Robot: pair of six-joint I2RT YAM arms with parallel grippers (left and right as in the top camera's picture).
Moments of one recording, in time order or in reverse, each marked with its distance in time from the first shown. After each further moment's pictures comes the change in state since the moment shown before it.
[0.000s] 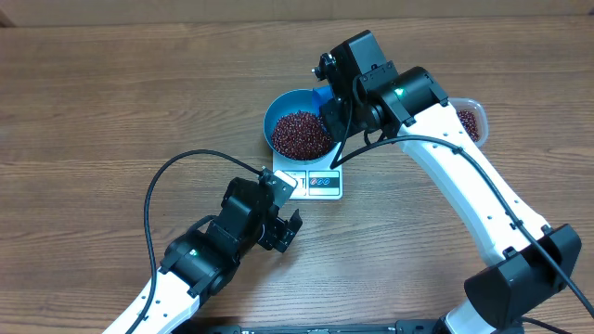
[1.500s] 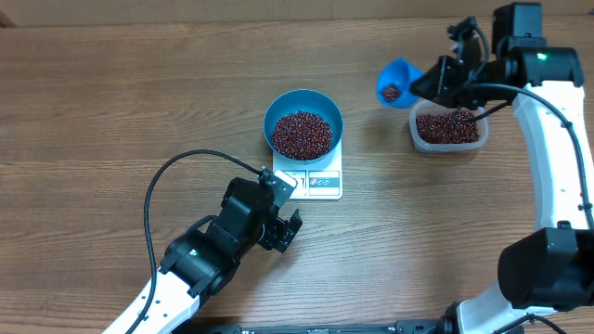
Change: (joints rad) left arm 0.000 0.000 0.000 0.000 0.000 0.000; right arm -0.570 0.000 0.000 -0.048 -0.522 0.116
